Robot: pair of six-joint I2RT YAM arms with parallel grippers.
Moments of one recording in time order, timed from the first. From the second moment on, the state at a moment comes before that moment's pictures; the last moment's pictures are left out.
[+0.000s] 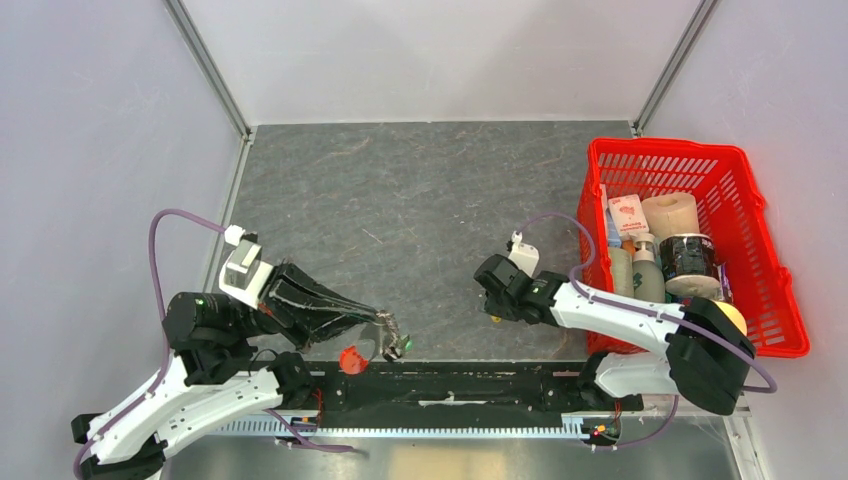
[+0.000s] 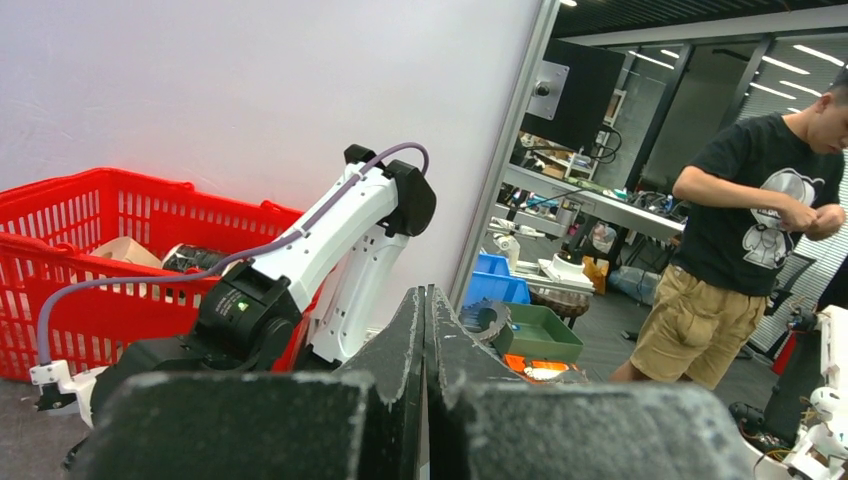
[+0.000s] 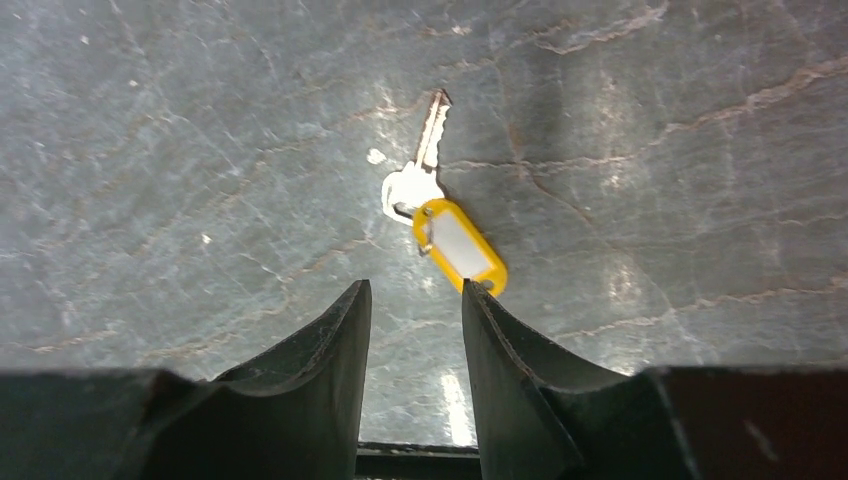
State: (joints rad) left arm -0.98 0.43 0.80 0.23 0.51 -0.61; right arm 0.91 1.26 0.68 -0.53 0.35 1.08
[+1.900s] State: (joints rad) left arm -0.98 0.51 0.85 0.19 0.57 -0.60; right arm 0.92 0.91 1.32 -0.75 -0.20 0.29
